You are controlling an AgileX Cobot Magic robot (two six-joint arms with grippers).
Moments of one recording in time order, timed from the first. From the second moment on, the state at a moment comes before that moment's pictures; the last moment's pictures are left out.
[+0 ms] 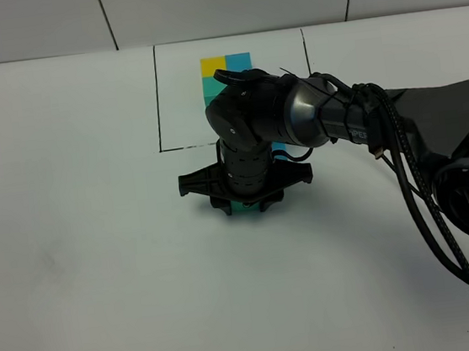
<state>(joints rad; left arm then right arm) 0.03 -0.01 -0.51 0.00 1.06 0.09 0.71 2.27 -1.65 -0.07 0.86 0.75</state>
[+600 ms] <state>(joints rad) 0.03 -0.01 -0.51 0.00 1.06 0.09 0.71 2.28 -1.65 -0.10 0.85 0.75</state>
